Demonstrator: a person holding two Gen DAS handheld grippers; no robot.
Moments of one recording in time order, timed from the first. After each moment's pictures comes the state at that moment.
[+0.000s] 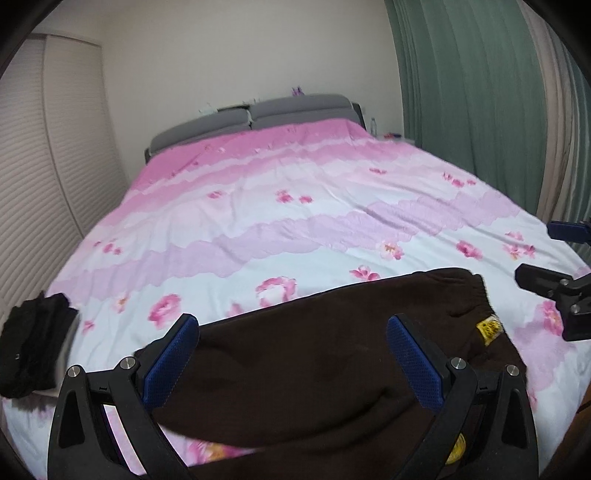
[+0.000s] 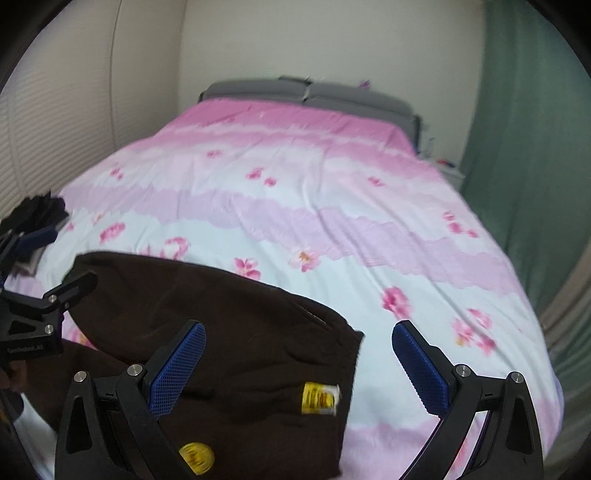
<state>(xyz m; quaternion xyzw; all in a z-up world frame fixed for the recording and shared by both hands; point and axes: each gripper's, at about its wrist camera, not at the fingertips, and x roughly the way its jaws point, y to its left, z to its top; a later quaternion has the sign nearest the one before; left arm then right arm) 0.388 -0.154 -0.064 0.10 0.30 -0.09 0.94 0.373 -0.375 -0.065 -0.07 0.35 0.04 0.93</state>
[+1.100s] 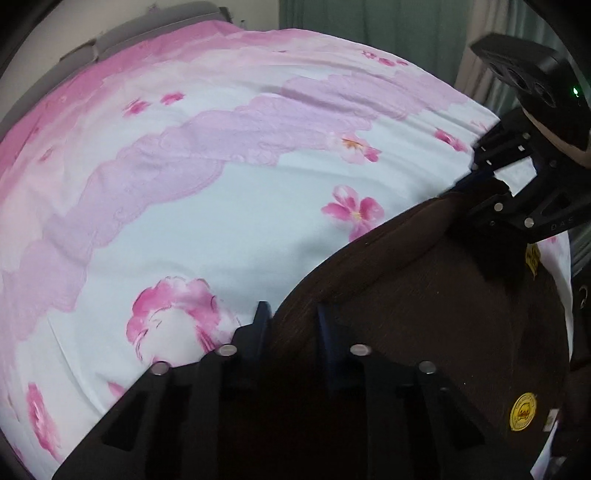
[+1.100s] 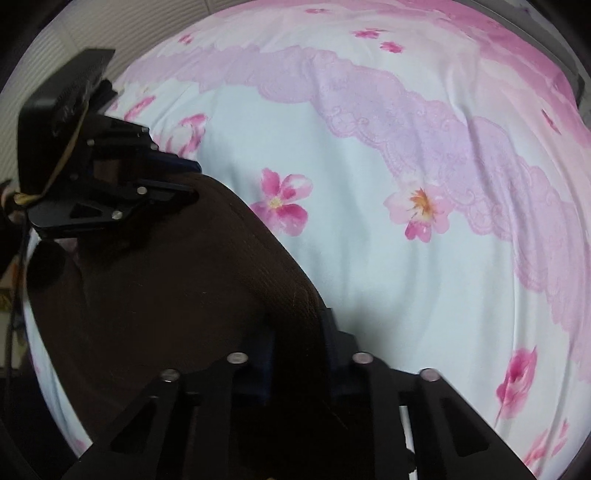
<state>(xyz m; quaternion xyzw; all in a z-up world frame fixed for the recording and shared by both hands) 0.569 -0.178 -0.181 0.19 0.47 -0.33 0.80 0.548 -0.364 -0.182 -0.12 0.56 0.28 0.77</state>
